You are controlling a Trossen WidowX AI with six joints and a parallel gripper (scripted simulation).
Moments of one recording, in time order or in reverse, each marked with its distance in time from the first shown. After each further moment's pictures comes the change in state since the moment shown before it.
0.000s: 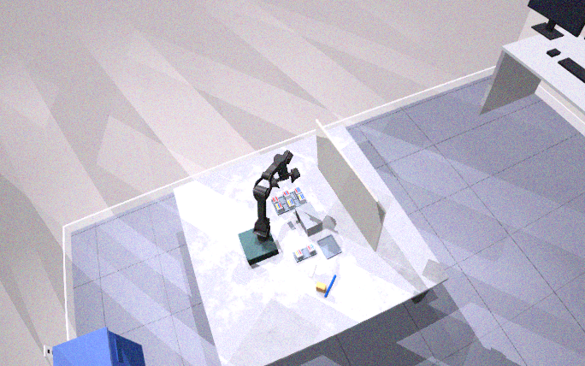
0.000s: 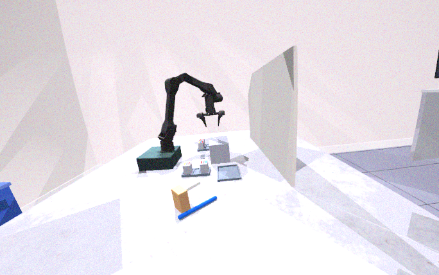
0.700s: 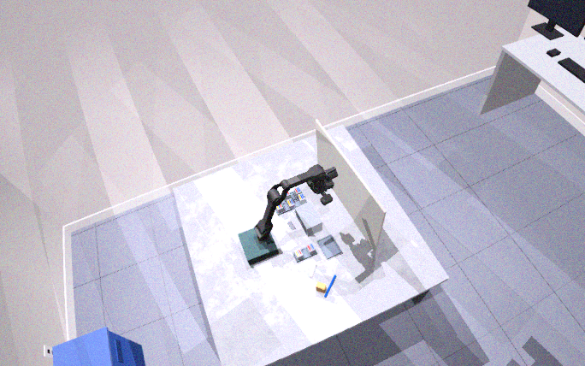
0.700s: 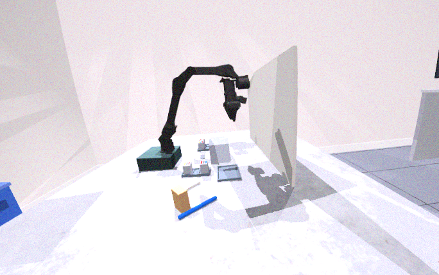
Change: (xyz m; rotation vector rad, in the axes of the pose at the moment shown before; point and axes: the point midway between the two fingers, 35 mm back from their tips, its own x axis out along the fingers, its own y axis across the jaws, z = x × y) arm -0.068 -0.134 -0.212 1.426 0.015 -0.041
